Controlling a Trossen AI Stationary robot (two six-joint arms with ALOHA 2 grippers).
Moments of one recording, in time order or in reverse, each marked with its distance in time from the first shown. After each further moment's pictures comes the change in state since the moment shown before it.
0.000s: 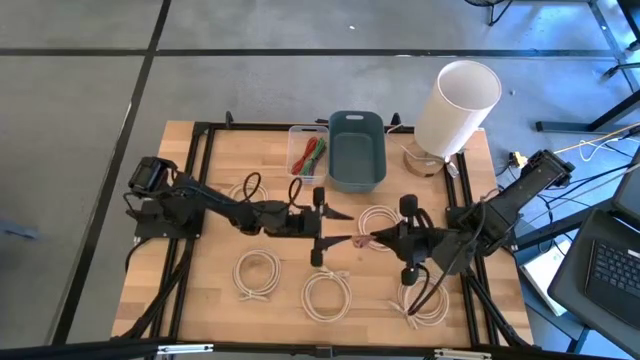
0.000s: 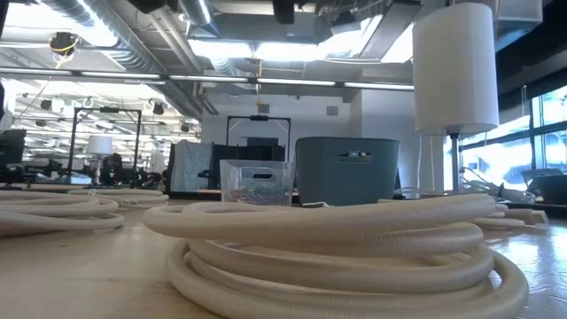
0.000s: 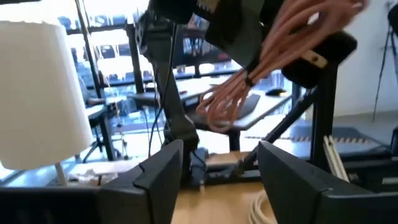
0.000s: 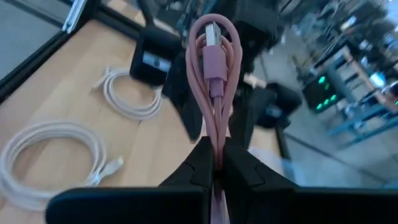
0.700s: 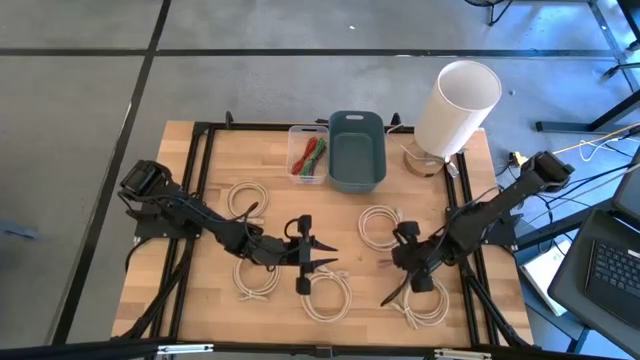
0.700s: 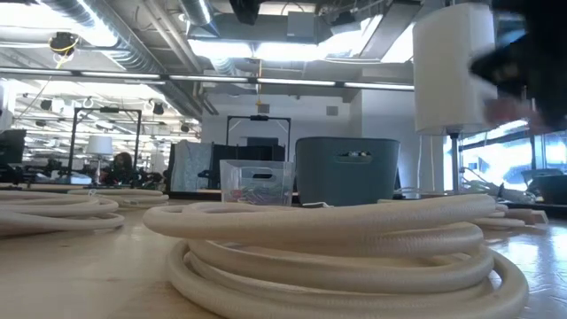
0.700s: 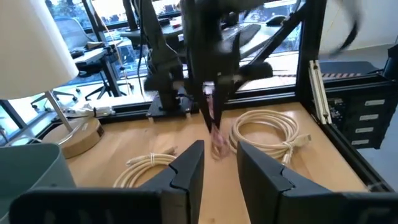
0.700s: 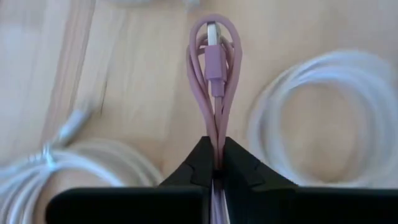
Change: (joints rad) left arm -0.206 -0.039 -0.015 -0.329 -0.270 -0.071; right arm -0.025 0.012 -0.419 -0.173 -0.506 0.573
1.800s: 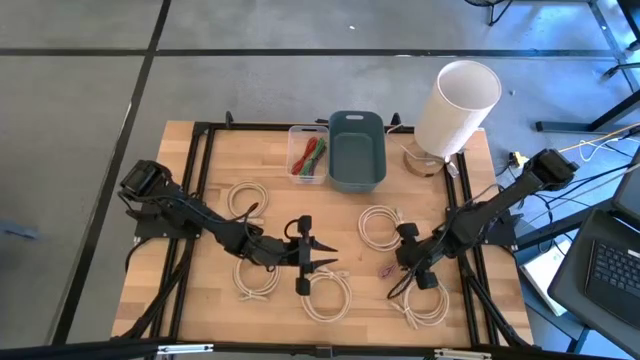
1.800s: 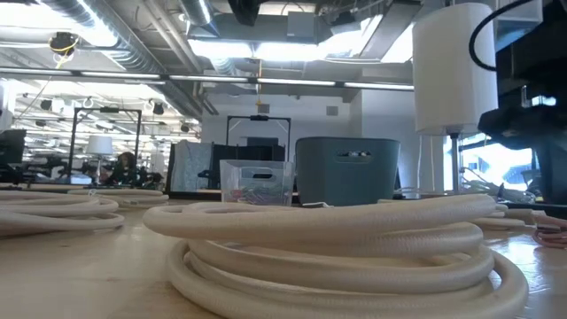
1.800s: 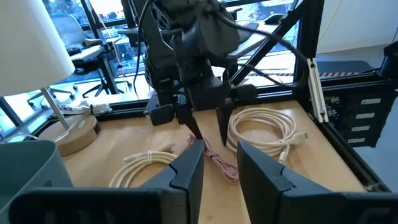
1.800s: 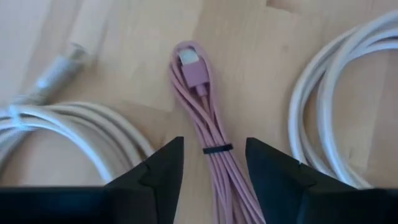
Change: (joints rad) left arm -0.006 0.001 -0.001 -0.007 0.003 -0.014; right arm -0.039 -0.053 -0.317 0.328 -0.138 -0.103
